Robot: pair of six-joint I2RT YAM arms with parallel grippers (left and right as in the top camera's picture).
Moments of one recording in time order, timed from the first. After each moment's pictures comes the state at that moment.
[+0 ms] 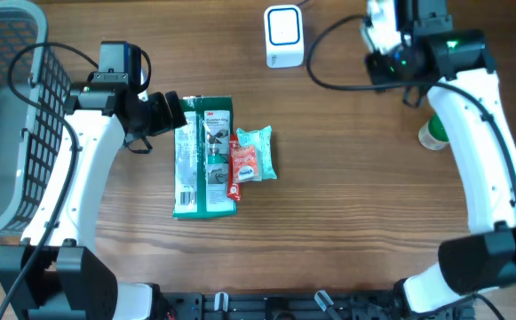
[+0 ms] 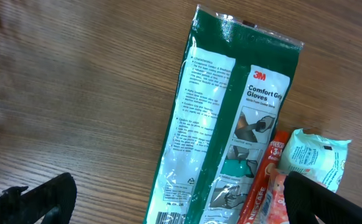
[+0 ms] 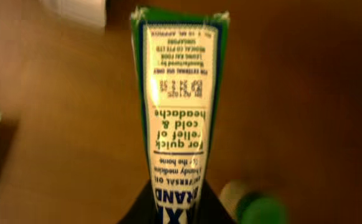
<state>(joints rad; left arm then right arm) -0.05 1.59 1.35 -1.02 0.02 -0.38 0.16 1.74 1.76 -1.15 0.08 -0.23</state>
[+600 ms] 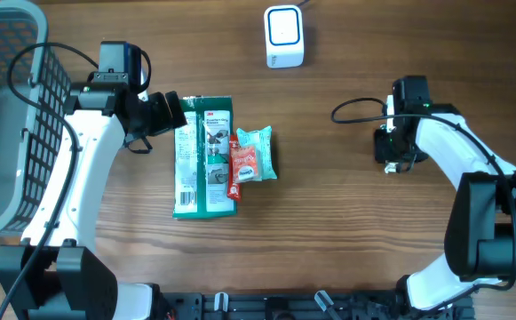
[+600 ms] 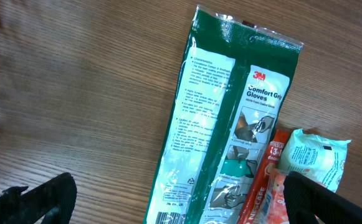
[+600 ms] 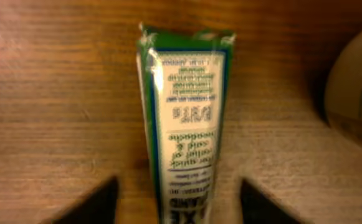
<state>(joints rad) -0.05 1.59 1.35 -1.01 0.02 -0.38 0.01 1.78 1.06 -0.70 0.11 0.00</state>
